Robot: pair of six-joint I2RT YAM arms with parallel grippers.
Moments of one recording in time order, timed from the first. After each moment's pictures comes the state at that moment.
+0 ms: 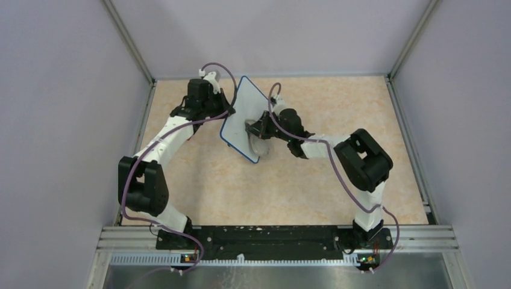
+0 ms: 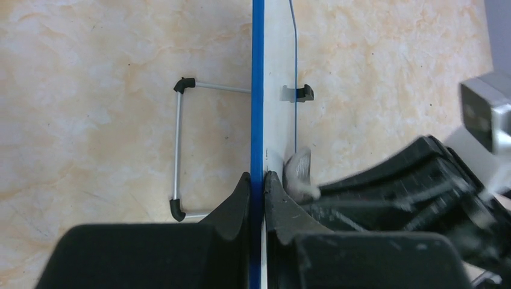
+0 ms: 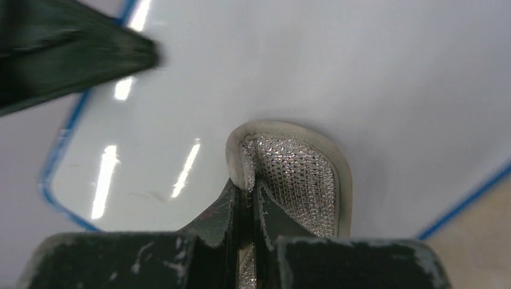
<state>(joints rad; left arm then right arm) -0.26 1.58 1.26 -0.26 0.28 -0.38 0.64 1.95 1.04 0.65 -0.28 0.73</state>
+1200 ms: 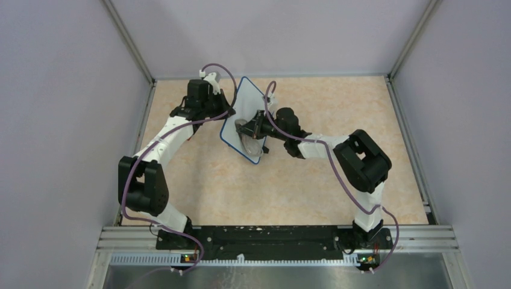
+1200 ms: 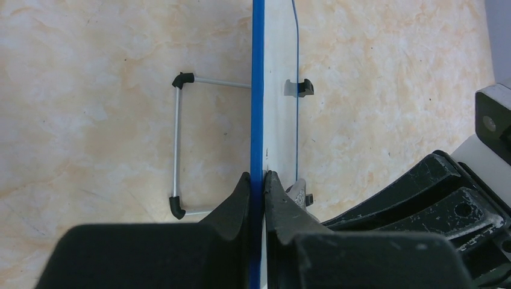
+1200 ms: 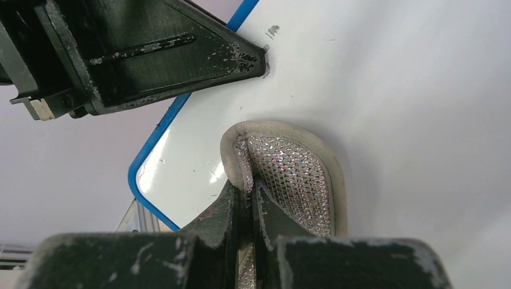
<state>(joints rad) -0.25 1.58 1.26 -0.27 0.29 -0.37 0.70 1.93 1.11 0.68 -0.37 0.74</state>
